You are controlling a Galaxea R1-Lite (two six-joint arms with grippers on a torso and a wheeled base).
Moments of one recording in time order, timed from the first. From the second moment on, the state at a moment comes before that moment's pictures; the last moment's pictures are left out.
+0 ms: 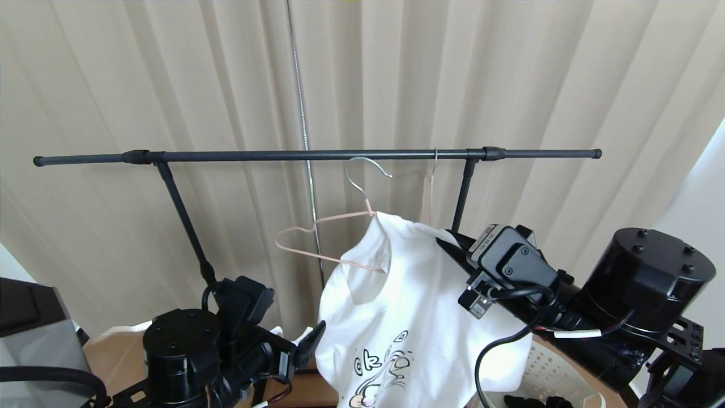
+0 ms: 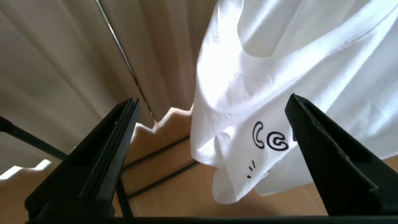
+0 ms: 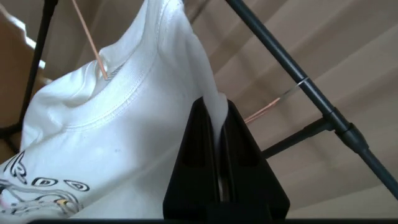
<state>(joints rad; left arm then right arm) -0.63 1.94 -0.17 -1.46 0.21 0.01 0.70 1.74 -0.48 -1.26 -0.13 -0.63</state>
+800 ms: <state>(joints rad) -0.68 2.00 -0.44 -1.13 0.27 -0.17 0.74 1.78 -0.46 -1.33 -0.14 -0.63</state>
